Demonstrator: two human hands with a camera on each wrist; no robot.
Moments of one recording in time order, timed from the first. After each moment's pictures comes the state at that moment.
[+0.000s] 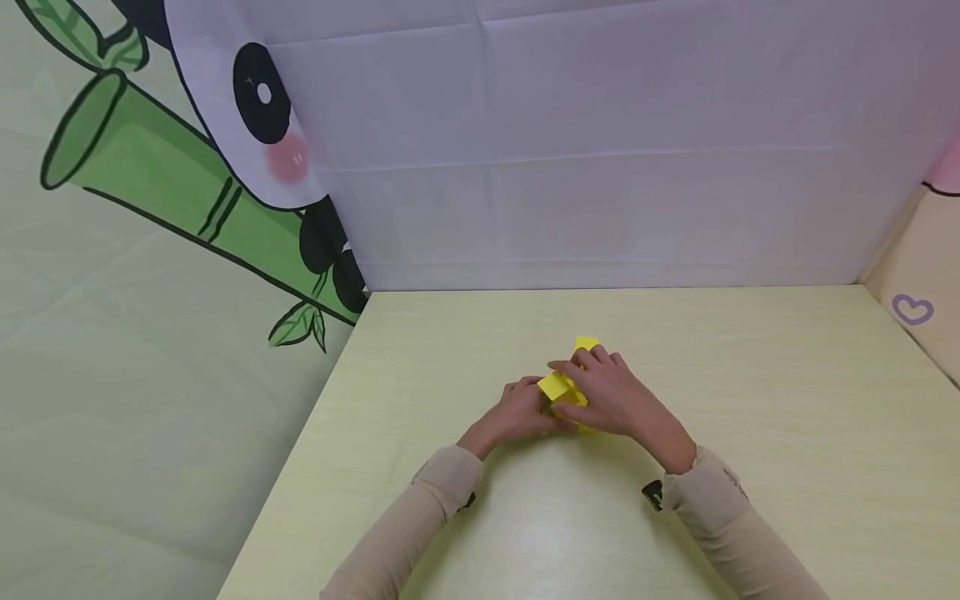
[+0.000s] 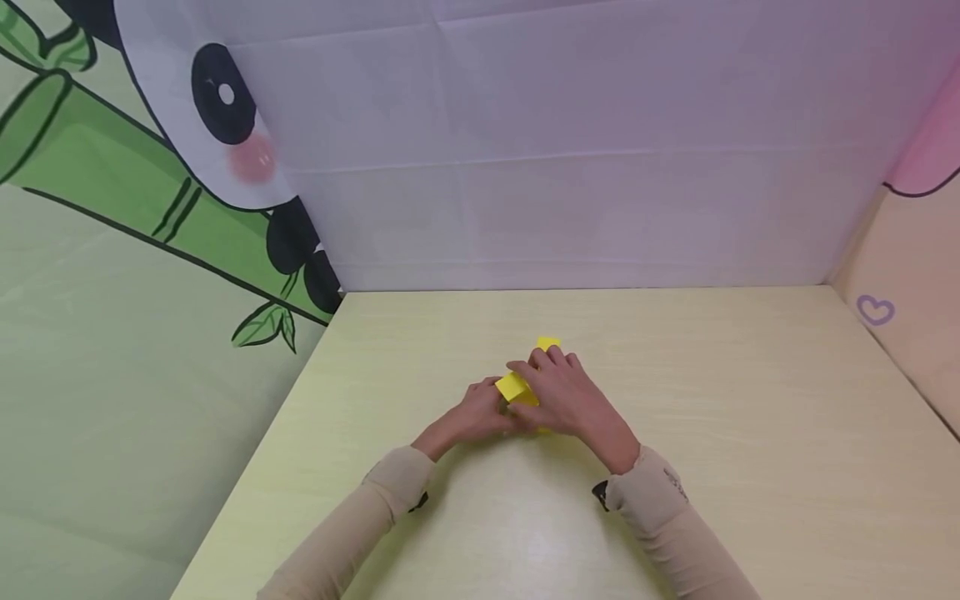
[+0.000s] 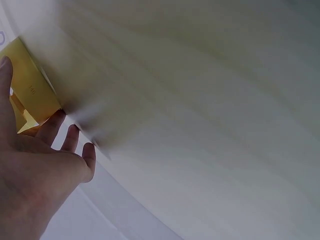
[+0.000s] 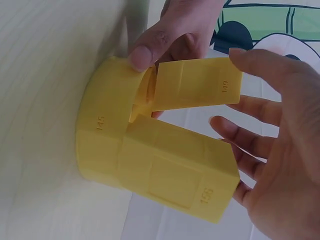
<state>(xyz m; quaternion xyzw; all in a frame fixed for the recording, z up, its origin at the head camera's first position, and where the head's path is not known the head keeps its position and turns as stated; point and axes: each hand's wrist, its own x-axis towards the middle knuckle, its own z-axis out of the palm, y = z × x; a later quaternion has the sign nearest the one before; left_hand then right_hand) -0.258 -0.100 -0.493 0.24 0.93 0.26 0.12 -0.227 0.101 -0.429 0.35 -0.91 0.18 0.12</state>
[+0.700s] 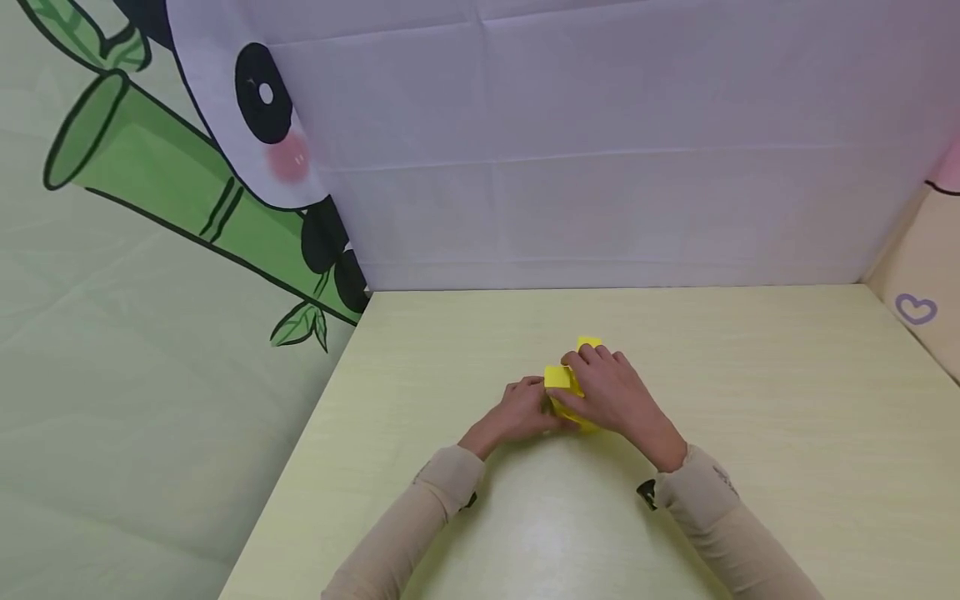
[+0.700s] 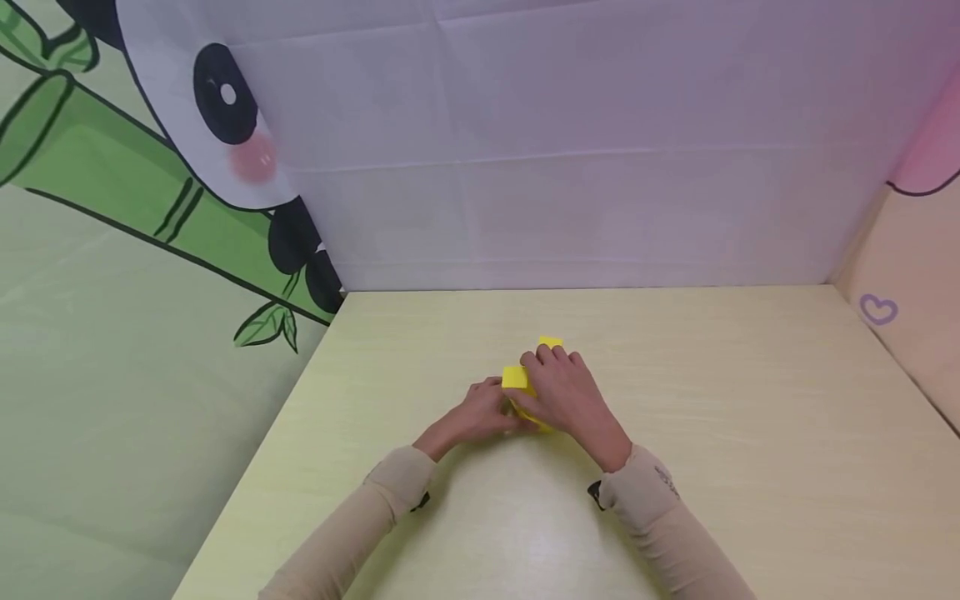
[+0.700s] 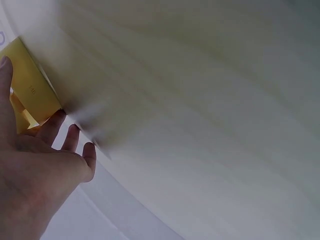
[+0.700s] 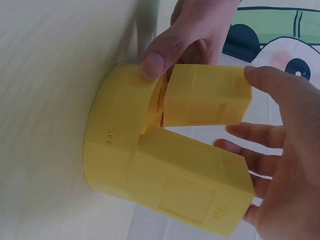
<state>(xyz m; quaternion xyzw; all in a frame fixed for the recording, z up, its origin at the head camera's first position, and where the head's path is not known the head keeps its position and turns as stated) -0.259 -0.100 -0.493 0.26 0.93 0.25 0.12 -0.232 0.092 -0.436 0.30 -0.93 0.15 0.17</state>
